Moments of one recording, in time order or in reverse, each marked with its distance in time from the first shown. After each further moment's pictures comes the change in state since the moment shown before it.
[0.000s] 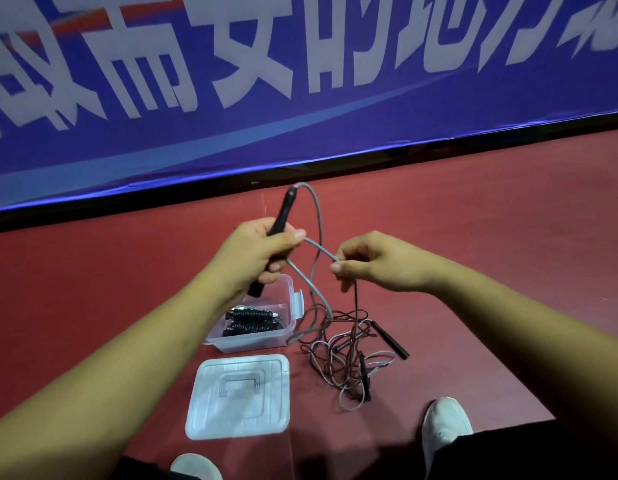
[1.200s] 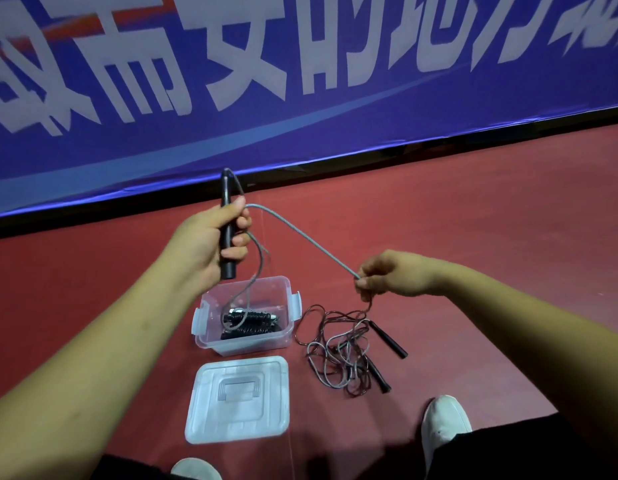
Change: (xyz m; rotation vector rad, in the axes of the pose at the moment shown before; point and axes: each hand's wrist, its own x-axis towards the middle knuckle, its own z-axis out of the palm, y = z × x) left_hand 0.015 0.014 -0.037 -0.357 0.180 -0.099; right_hand -0.006 0.054 -0.009 -0.016 -0.131 0.235
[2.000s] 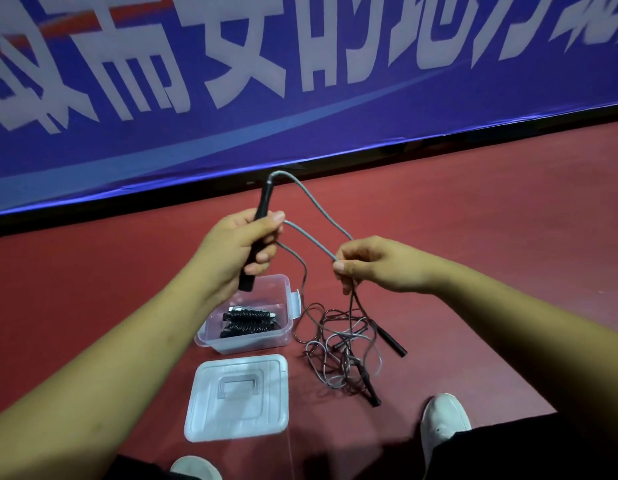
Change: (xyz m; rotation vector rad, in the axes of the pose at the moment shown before) left_hand -0.012 -0.020 0.024 0.182 -0.174 0.110; right_hand -0.008 -0.039 0.008 0.124 0.073 -0.221
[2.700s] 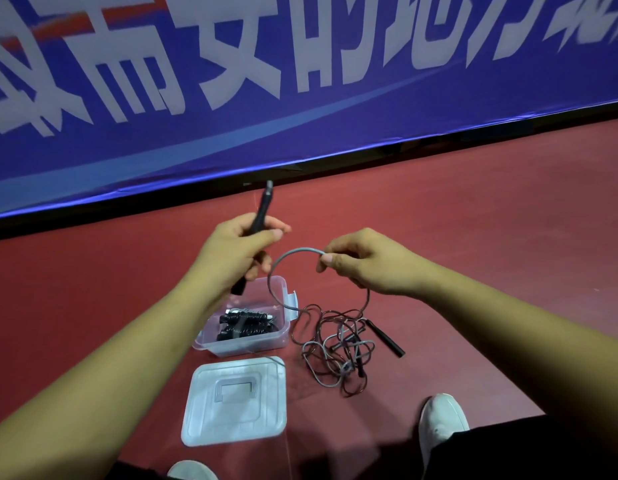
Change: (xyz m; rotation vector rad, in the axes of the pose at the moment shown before) left_hand 0.005 -0.009 -0.001 0.354 0.129 0.039; right_hand -0.002 -0.021 0.006 -0.080 0.198 -0.030
